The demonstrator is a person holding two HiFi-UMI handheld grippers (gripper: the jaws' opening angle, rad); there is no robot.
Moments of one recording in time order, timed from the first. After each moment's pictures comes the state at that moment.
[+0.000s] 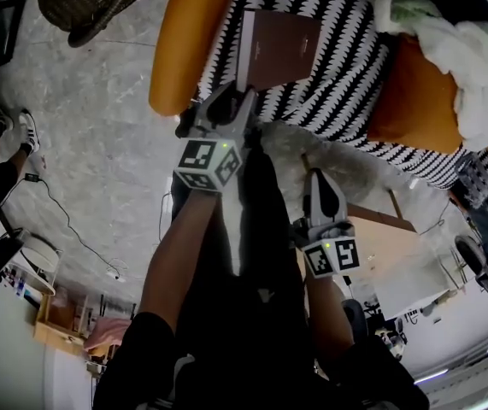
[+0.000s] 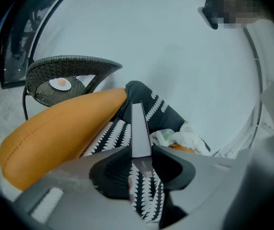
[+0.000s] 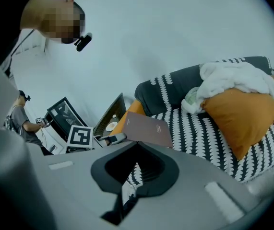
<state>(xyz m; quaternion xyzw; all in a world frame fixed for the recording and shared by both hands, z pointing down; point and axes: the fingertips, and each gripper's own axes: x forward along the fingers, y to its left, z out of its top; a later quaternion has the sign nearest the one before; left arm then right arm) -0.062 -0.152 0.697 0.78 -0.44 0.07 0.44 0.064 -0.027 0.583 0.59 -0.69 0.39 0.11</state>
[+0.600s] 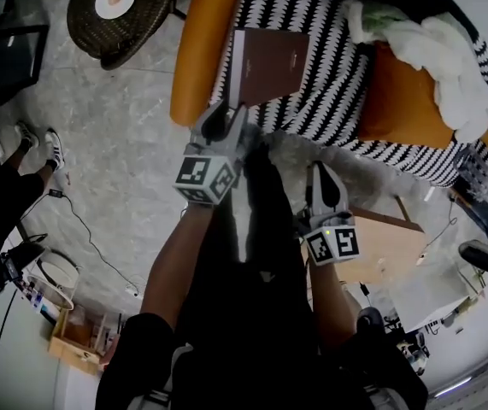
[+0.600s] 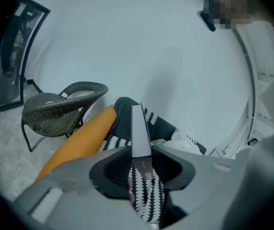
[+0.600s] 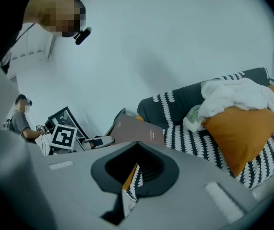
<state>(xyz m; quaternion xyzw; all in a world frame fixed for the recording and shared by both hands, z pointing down) -0.076 -0.155 0.599 0.80 -0.44 0.07 0.39 0.077 -0.040 0.523 0.62 -0.70 0.36 0.07</state>
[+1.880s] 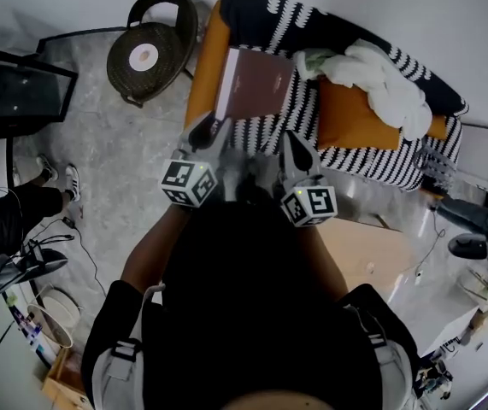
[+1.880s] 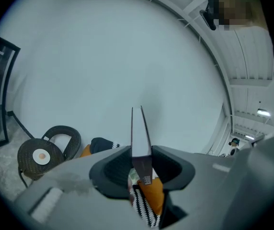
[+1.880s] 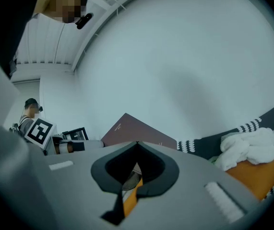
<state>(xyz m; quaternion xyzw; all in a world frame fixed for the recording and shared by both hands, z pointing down) -0.096 -0.130 0.293 0.88 -0.39 0.01 0.29 0.038 -0.072 0.268 0.61 -0.77 0.20 -0.01</state>
